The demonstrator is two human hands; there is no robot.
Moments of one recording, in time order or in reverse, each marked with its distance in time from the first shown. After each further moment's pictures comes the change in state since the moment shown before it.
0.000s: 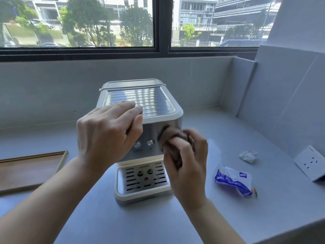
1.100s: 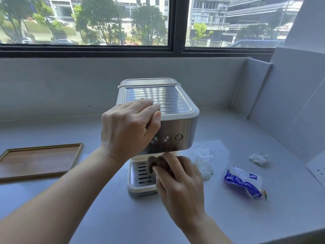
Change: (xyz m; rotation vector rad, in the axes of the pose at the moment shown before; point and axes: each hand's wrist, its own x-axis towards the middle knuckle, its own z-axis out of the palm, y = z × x) left_hand 0.001 -0.001 -0.003 -0.057 -0.055 -0.048; right_hand -0.042 -0.030 0.007 -0.347 -0.302 -0.213
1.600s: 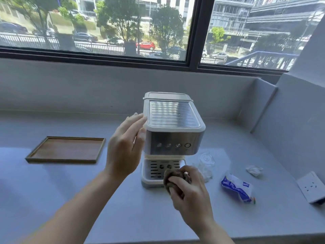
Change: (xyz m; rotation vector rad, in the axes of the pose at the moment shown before) left_hand -0.032 -0.001 -0.071 -0.329 -0.065 -0.493; right_hand -0.010 -0.007 -0.052 0.307 -0.332 0.239
